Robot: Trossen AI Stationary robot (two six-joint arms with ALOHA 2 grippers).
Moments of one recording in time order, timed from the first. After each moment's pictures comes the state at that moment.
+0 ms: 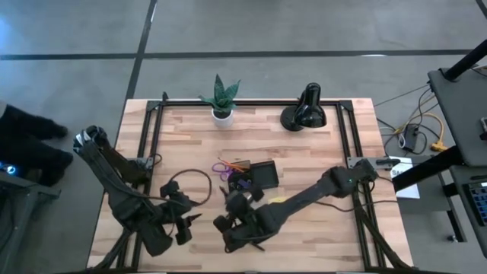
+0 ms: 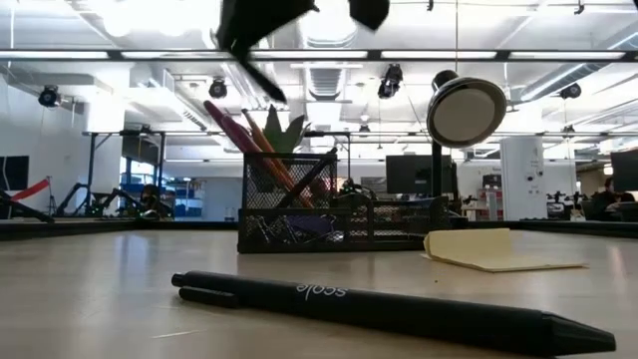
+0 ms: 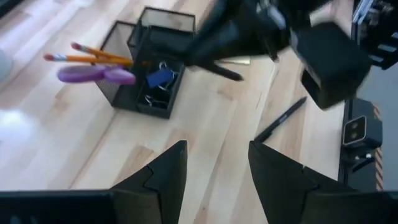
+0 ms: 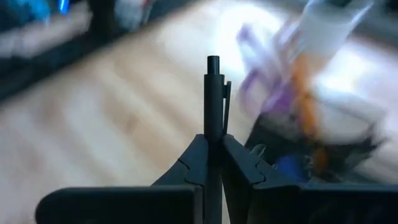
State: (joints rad) left arm -0.86 1.42 1.32 -1.03 -0.72 -1.14; right arm 0.47 2.38 2.29 -1.04 0.92 1.13
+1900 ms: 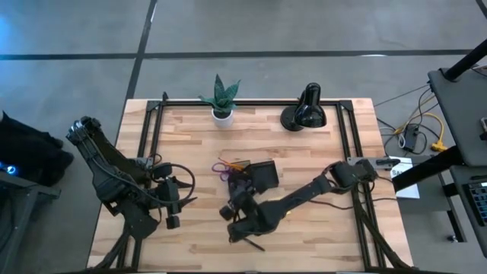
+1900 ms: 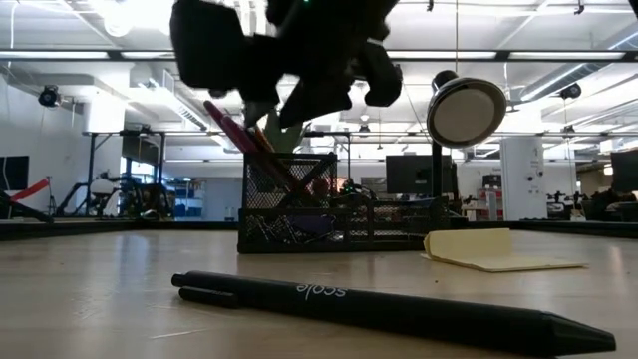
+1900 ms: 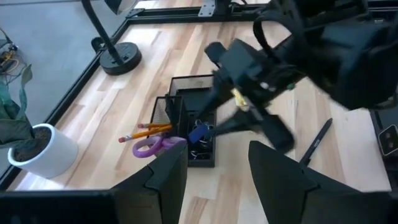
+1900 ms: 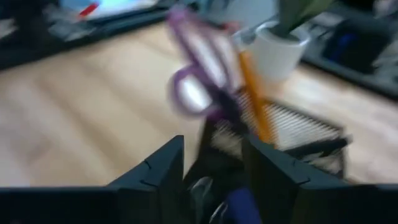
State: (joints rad) left arm -0.85 1.24 1.30 -1.04 -0.88 -0.78; right arm 0.43 2.32 1.87 -0.71 1.13 1.05
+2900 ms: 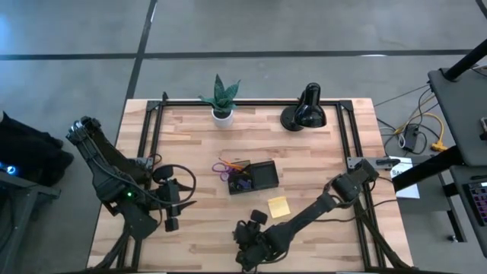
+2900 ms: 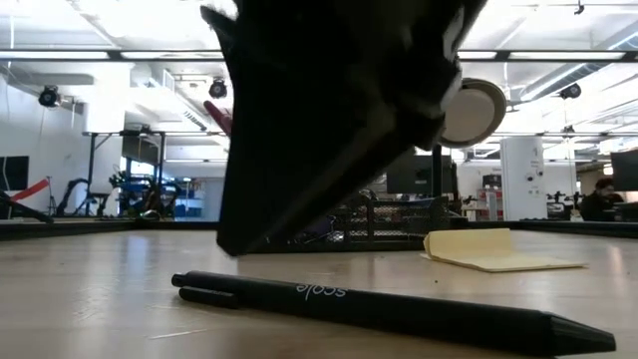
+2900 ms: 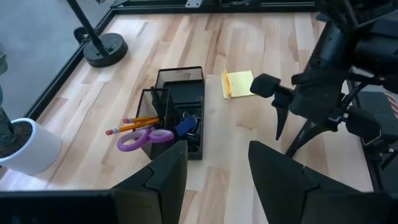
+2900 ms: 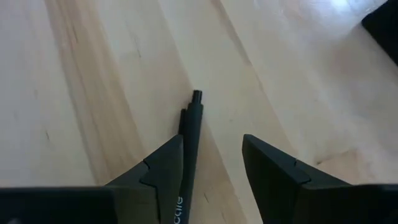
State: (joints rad) left arm -0.85 1.24 1.30 -1.03 -0.82 -0.78; right arm 0.59 2.39 1.92 -0.73 0.49 0.88
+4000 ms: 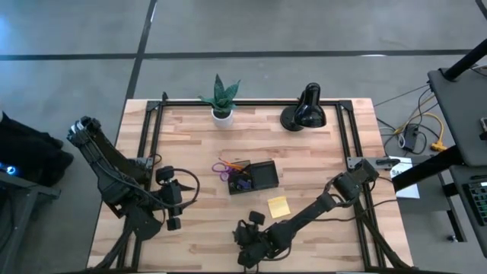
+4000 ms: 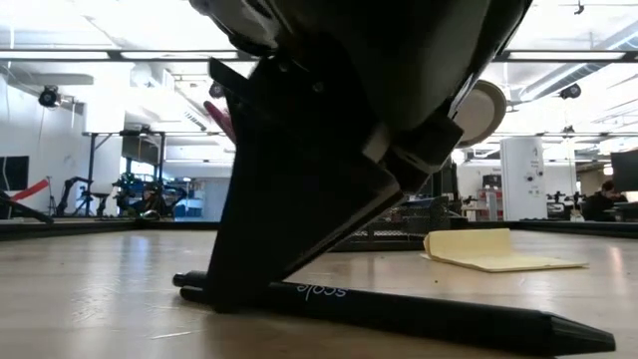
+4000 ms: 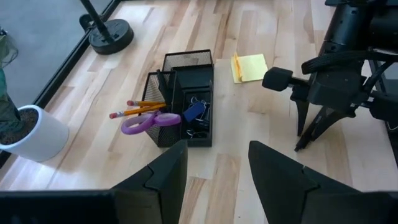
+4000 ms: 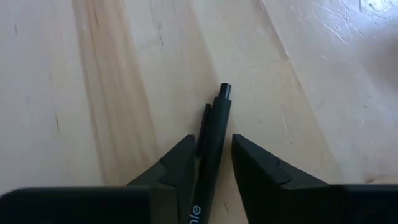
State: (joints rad) left arm -0.85 1.24 1.22 -1.03 -0.83 -0.81; right arm 0.58 2.39 1.78 -0.52 0.43 0.80
